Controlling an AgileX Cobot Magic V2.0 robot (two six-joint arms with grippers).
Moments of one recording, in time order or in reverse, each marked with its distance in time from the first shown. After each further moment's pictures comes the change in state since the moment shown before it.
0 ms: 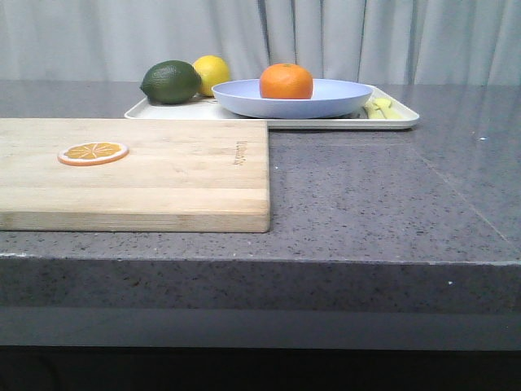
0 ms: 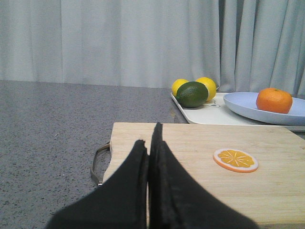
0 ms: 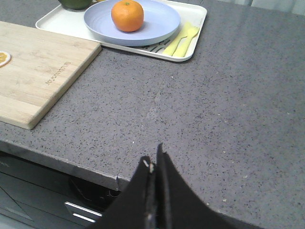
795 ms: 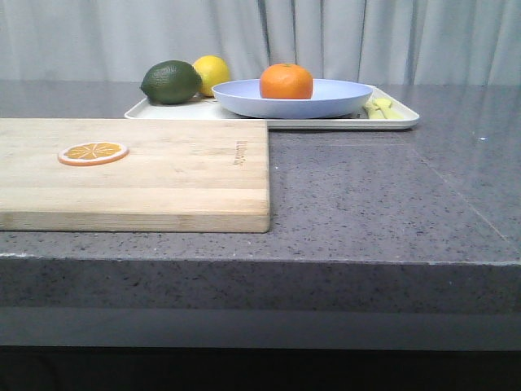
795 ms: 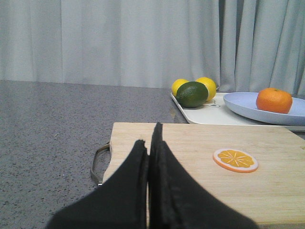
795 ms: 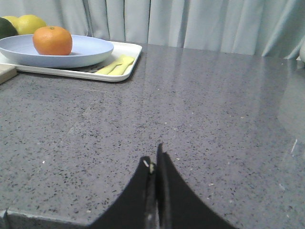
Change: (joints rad) left arm 0.000 0.000 0.000 0.000 0.000 0.000; right arm -0.067 -0.276 0.738 -0.058 -0.807 0.000
